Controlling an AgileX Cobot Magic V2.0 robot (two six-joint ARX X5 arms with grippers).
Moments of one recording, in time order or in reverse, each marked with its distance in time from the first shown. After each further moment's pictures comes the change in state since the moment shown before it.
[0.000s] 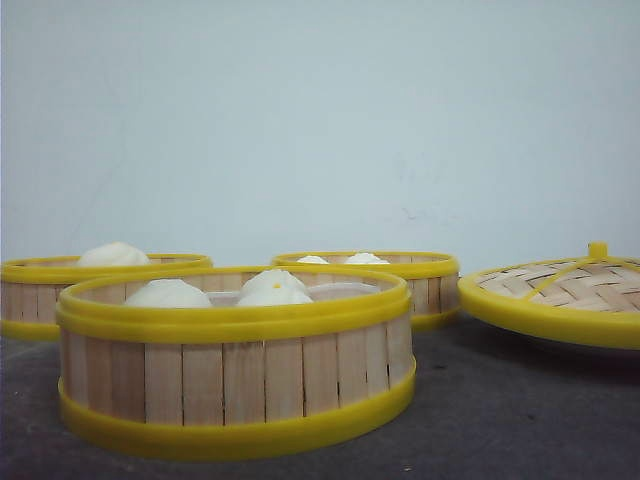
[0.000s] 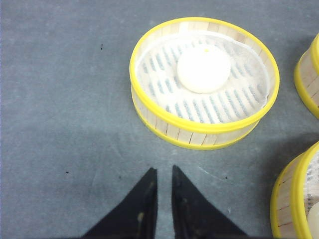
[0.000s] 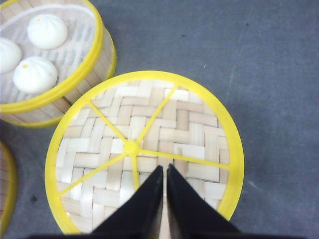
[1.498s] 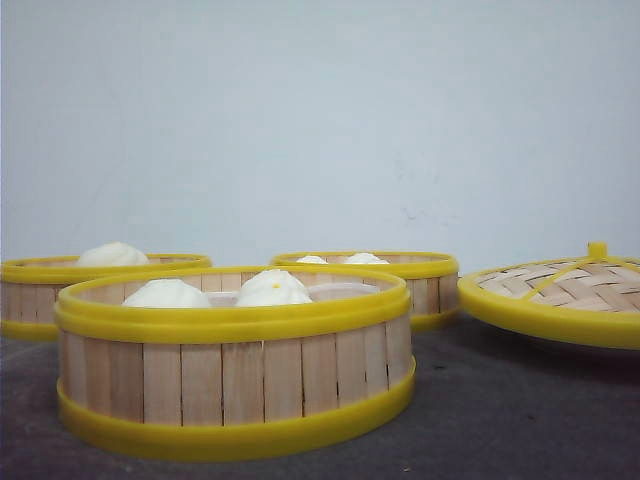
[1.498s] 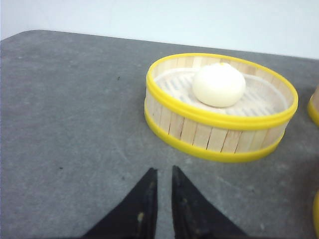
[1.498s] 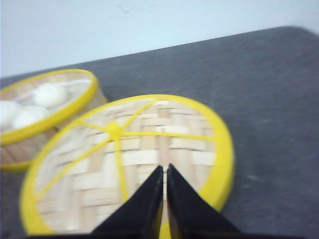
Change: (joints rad) left arm 0.000 -0.736 -0.741 0.421 -0.058 -0.080; right arm -0.001 -0.933 -0.805 0.408 0.049 0.217
